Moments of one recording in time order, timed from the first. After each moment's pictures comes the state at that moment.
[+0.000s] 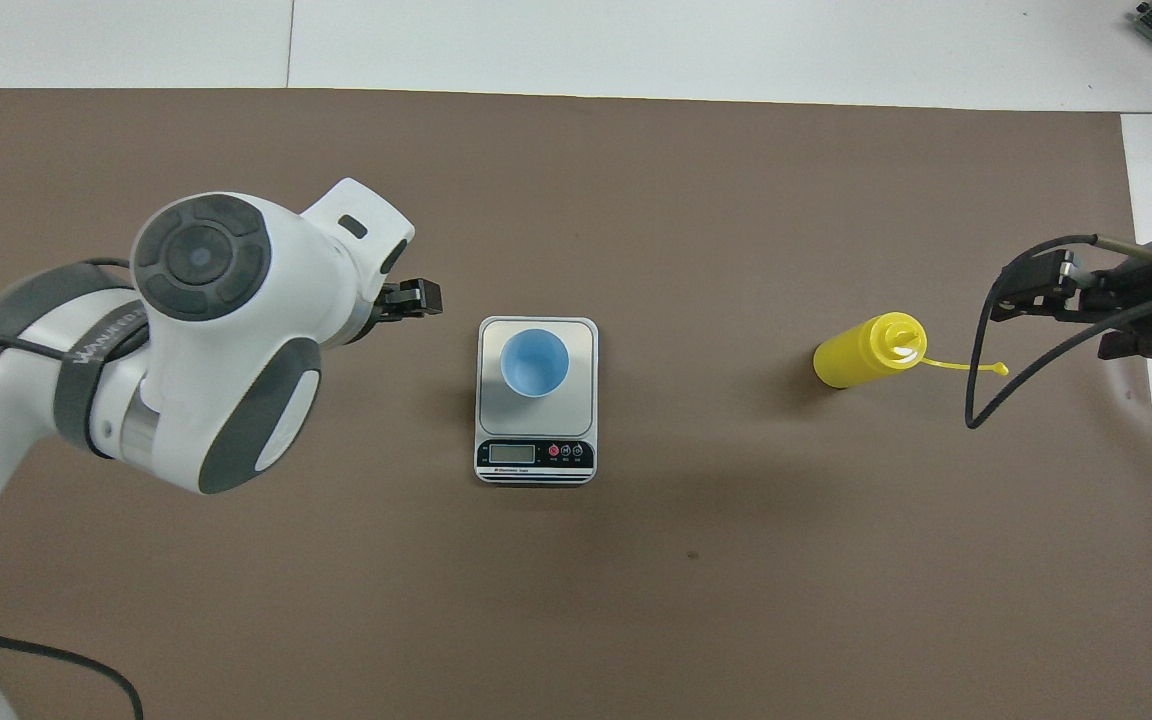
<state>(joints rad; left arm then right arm) -0.25 0.13 -0.16 -1.82 0.09 2.08 -0.51 -0.04 0.00 0.02 -1.64 0.04 1.66 0.41</state>
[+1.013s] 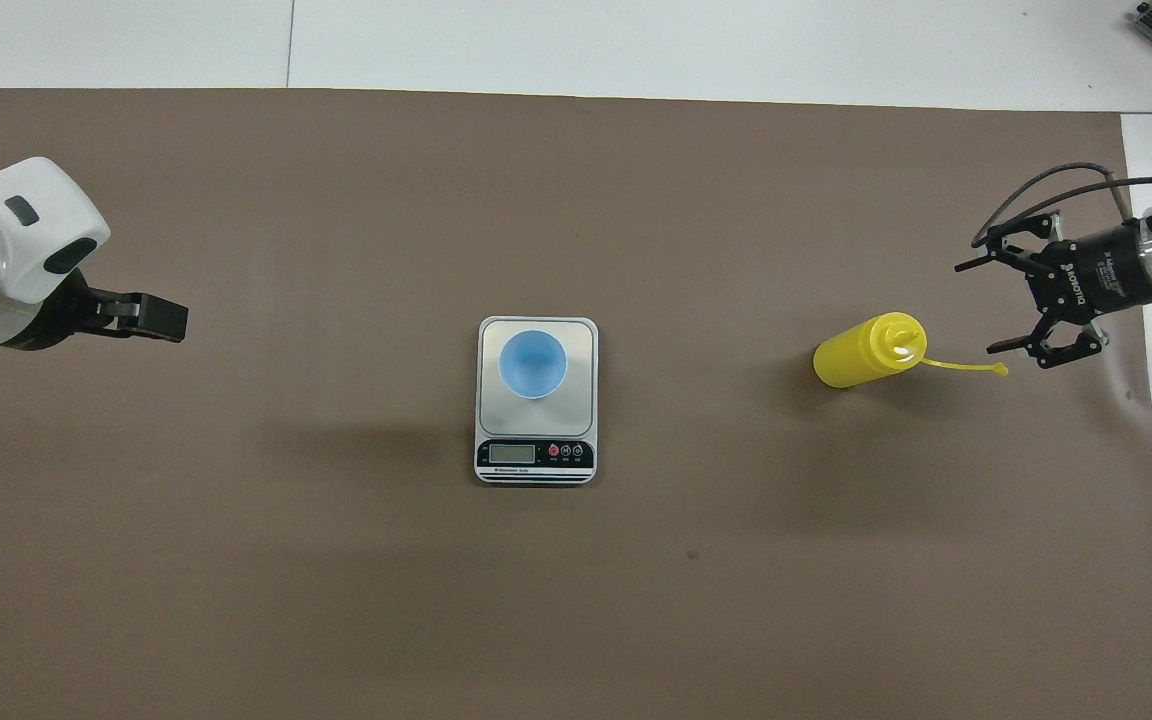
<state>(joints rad) 0.03 -0.02 -0.15 -1.80 0.05 1.81 0.00 -0.27 0.37 0.01 -1.62 0.51 1.74 0.79</state>
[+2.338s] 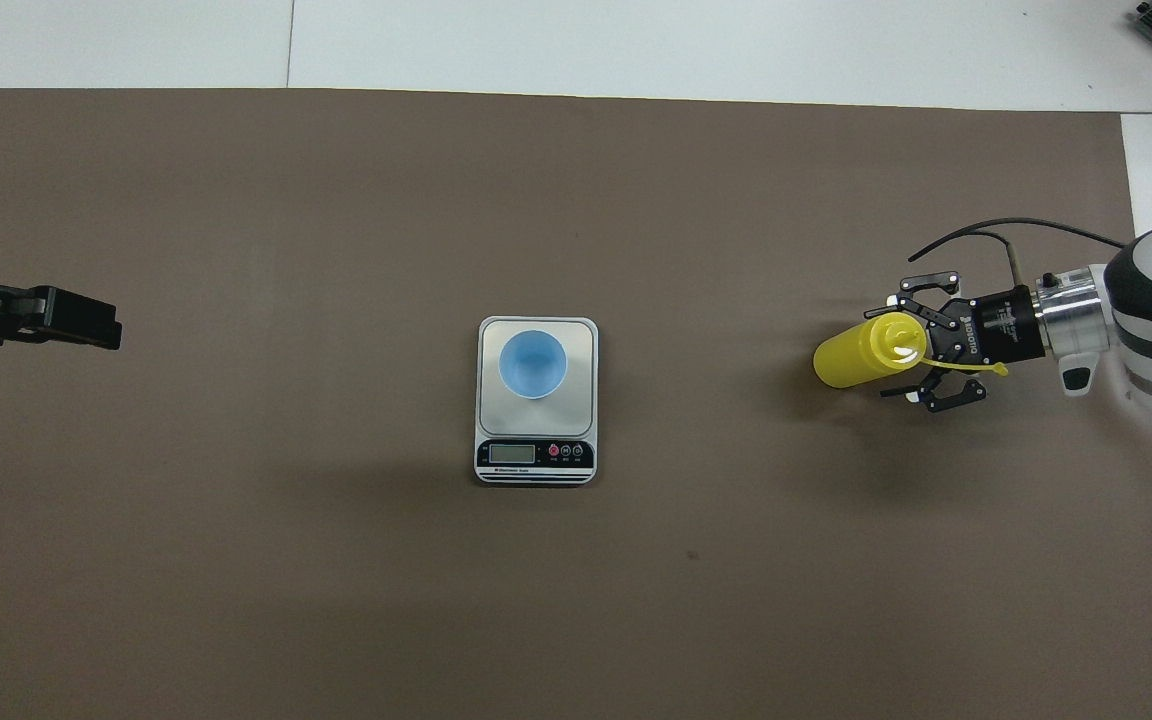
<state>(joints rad) 0.07 -0.04 -0.16 -1.64 -0.02 1.60 0.01 -0.28 0.43 0.02 -1.82 0.83 1.71 0.85</state>
